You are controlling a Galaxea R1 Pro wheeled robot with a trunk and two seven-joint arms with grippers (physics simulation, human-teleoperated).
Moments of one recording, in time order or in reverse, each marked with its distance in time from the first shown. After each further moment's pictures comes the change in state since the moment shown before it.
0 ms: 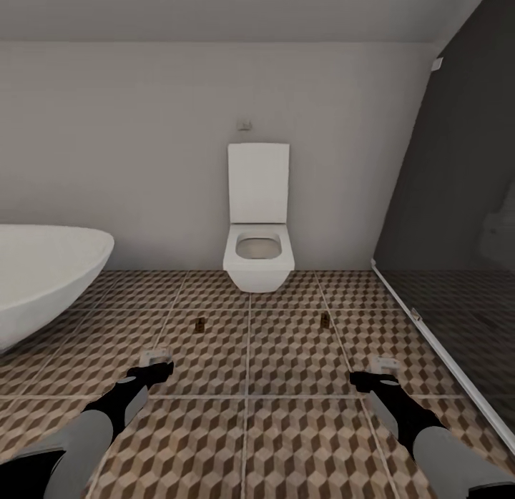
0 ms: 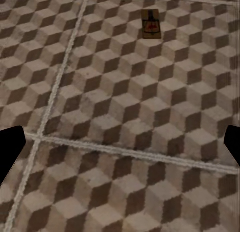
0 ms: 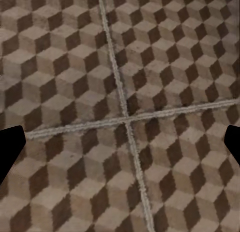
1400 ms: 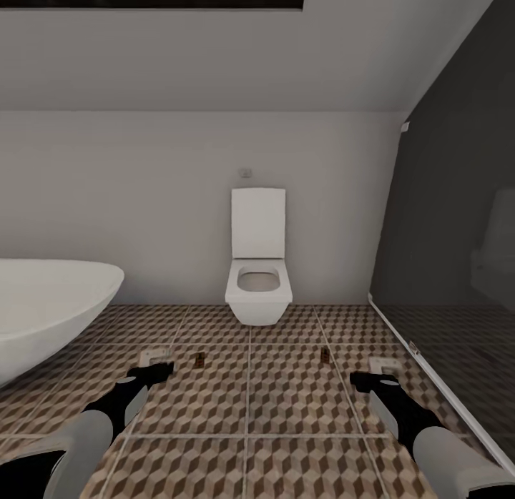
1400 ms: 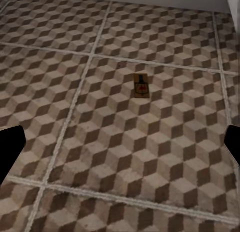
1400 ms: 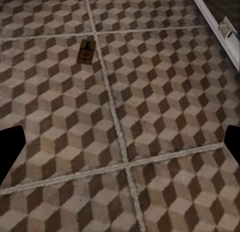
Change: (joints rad) left arm 0.000 0.000 0.000 0.000 0.000 0.001 0.000; right arm 0.000 0.000 0.000 0.000 -0.001 0.002 0.000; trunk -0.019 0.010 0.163
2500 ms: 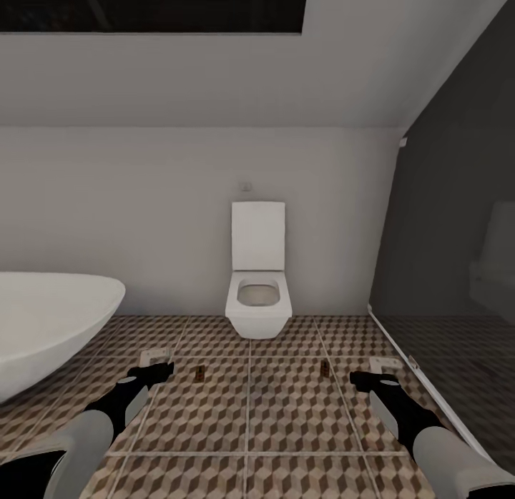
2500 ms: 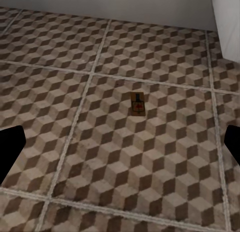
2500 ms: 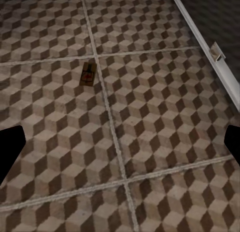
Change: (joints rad) left arm 0.000 -0.002 0.000 0.000 0.000 0.000 0.000; right arm 0.000 0.000 0.001 0.000 0.001 -0.010 0.000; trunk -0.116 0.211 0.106
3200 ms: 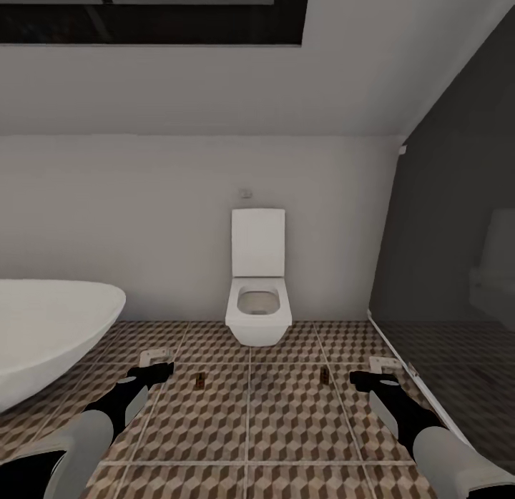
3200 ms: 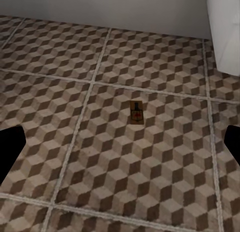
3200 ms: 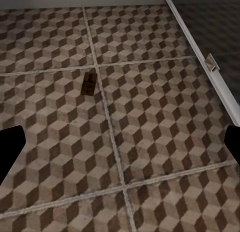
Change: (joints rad) left arm 0.000 0.000 0.000 0.000 0.000 0.000 0.000; right arm 0.000 0.000 0.002 0.000 0.000 -0.002 0.000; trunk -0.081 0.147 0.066
